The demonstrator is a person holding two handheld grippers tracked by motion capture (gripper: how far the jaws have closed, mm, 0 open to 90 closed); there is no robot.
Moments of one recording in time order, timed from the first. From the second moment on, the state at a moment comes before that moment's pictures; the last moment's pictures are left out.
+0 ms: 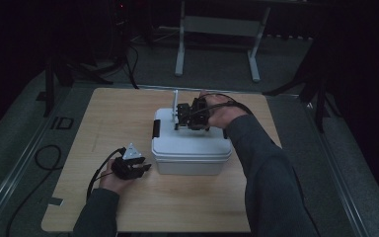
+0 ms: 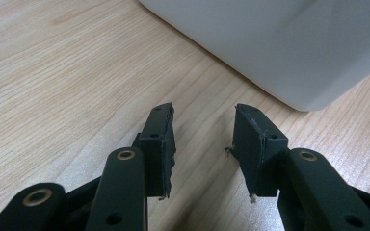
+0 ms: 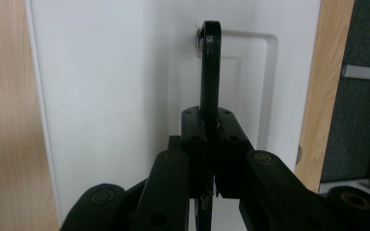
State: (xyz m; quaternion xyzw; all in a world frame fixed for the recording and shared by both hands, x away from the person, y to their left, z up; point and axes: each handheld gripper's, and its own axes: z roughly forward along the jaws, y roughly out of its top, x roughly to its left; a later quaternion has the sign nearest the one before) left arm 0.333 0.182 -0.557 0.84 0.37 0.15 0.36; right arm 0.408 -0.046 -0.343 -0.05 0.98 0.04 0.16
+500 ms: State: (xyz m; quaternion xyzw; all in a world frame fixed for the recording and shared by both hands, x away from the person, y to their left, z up) left arm 0.333 0.182 -0.557 0.84 0.37 0.15 0.36; right arm 0.407 -0.045 -0.345 -0.05 0.99 0.04 0.16
